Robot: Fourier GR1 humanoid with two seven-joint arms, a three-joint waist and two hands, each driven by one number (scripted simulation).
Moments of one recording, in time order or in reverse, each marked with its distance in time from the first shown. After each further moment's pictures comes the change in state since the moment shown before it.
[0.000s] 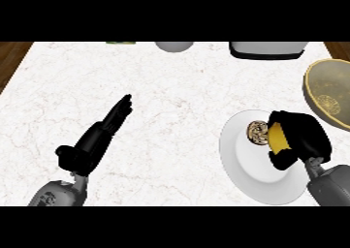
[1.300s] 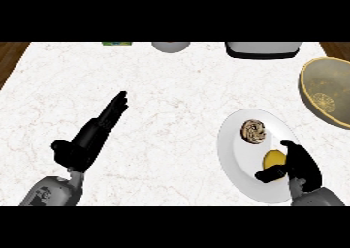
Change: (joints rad) left arm -0.035 0.069 -0.036 0.027 0.073 0.063 -0.020; right arm 0.166 0.198 -0.095 0.013 -0.253 -0.194 0.665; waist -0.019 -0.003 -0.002
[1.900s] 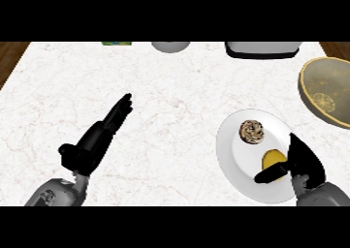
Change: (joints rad) left arm -0.002 0.012 -0.061 -0.020 0.014 0.059 0.009; right arm -0.052 -0.089 0.080 -0.039 -0.085 0.004 0.063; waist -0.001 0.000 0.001
